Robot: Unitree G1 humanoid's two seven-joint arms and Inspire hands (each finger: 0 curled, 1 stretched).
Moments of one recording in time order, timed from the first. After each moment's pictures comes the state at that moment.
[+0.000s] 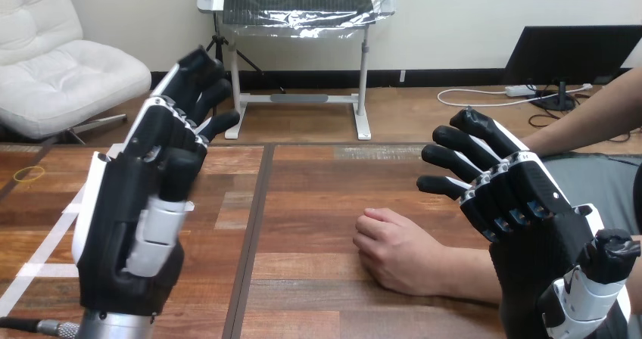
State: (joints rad) left arm 0.31 0.08 0.03 -0.38 -0.21 -0.43 -0.25; right arm 0.55 -0.12 0.10 -0.49 0.32 -0.47 0.30
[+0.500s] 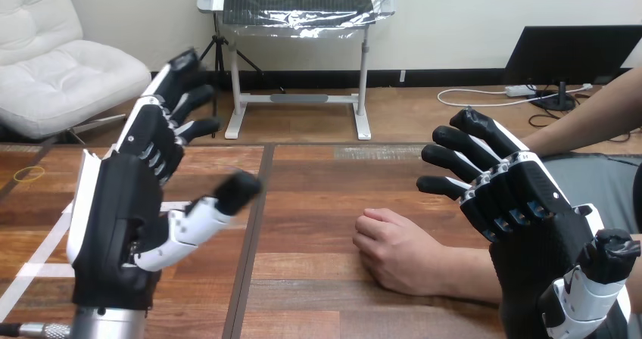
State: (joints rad) left arm 0.30 0.09 0.07 -0.38 -0.02 -0.42 -0.14; right arm 0.55 -0.12 0.10 -0.49 0.32 -0.47 0.30
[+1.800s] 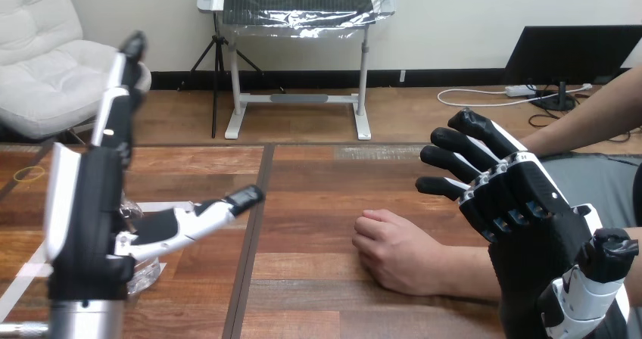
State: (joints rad) left arm 0.26 0.11 0.15 -0.34 0.17 -0.45 0.00; right arm 0.55 -0.12 0.10 -0.49 0.32 -0.46 0.30
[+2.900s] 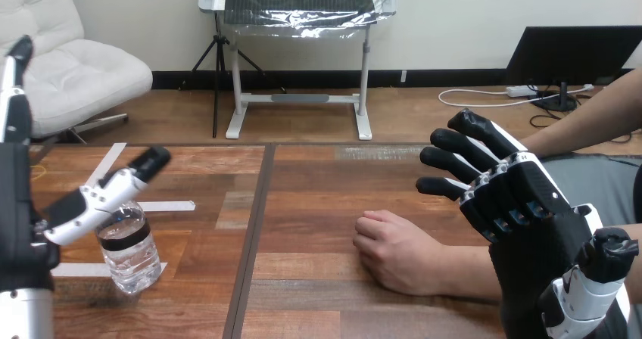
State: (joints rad) left arm 0.23 0.17 0.31 -0.35 0.24 -0.27 0.10; right arm 0.55 -0.12 0.10 -0.49 0.31 -0.46 0.30
